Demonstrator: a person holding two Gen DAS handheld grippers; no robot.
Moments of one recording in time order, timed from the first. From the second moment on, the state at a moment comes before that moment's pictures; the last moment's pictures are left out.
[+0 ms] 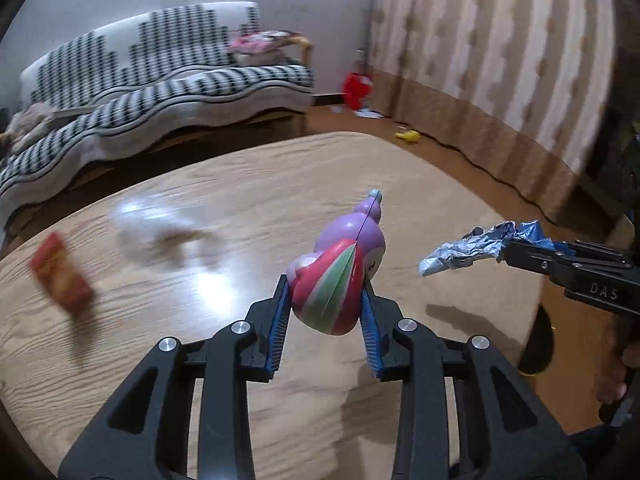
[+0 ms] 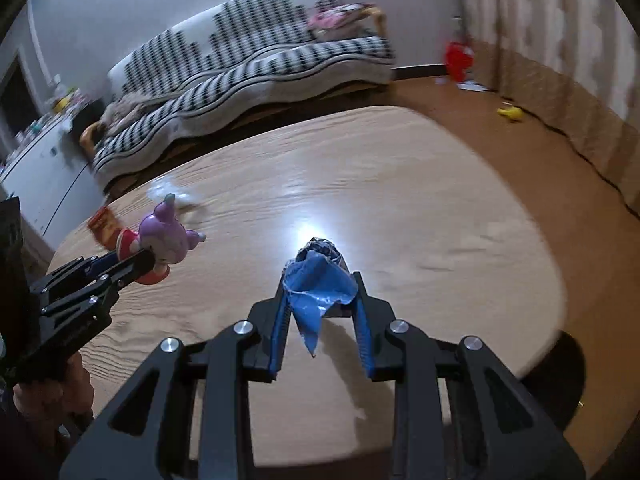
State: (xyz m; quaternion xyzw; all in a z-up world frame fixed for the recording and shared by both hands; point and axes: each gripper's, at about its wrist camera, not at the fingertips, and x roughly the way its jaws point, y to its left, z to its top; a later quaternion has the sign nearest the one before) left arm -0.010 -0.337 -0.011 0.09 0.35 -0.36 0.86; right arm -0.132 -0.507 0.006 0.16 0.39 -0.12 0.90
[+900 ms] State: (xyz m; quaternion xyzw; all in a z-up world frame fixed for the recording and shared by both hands) left arm -0.182 -0.593 -0.066 0.17 0.37 -0.54 0.74; right arm -0.391 -0.727 -0.081 0.30 0.45 -0.35 0.77
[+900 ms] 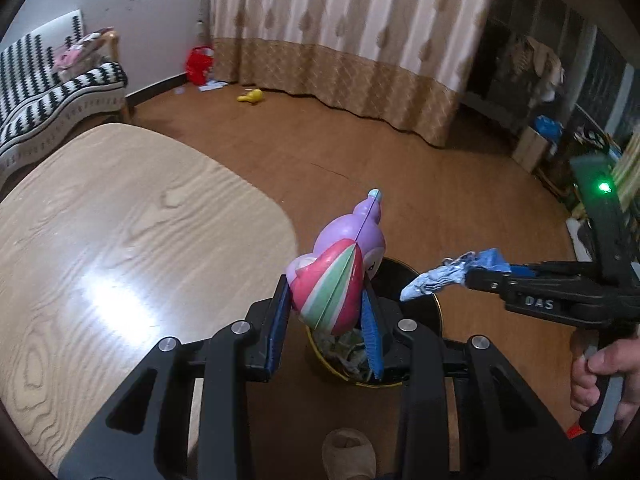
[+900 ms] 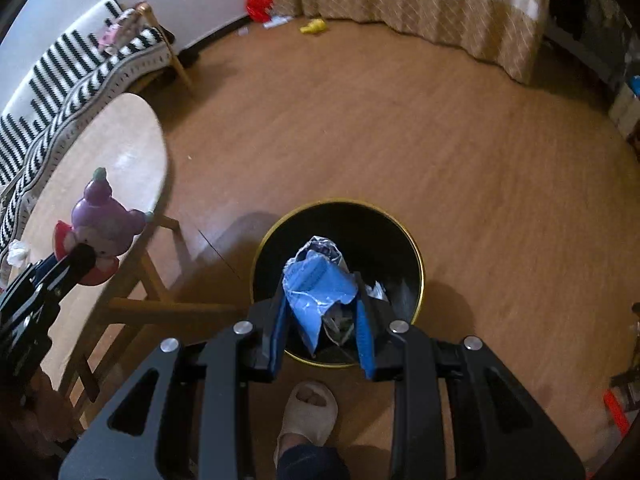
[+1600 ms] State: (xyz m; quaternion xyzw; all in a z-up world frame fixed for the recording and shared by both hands) left arm -0.194 -0.637 -0.096 0.19 0.40 -0.55 0.71; right arm -0.399 -0.744 -0.069 0.30 0.42 -0.39 0.76
